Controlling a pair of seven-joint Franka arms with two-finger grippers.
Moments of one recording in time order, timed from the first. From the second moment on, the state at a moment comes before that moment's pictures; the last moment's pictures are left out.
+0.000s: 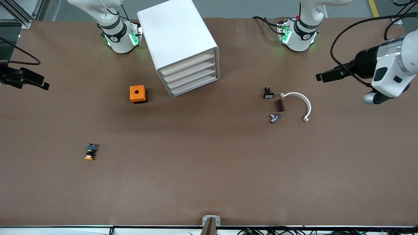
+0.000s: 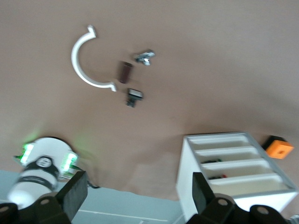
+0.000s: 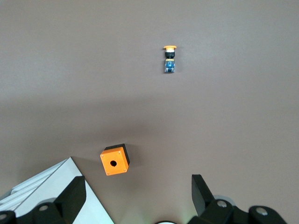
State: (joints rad) left arm -0.12 0.19 0.02 -1.31 -0.32 1.18 -0.55; right arm -0.05 0.02 -0.03 -1.52 0.08 1.45 0.02
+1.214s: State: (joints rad) left arm -0.03 0.09 0.00 -1.56 -0.07 1.58 -0.28; right arm -0.02 0.00 -0.03 -1.56 0.04 1.48 0.02
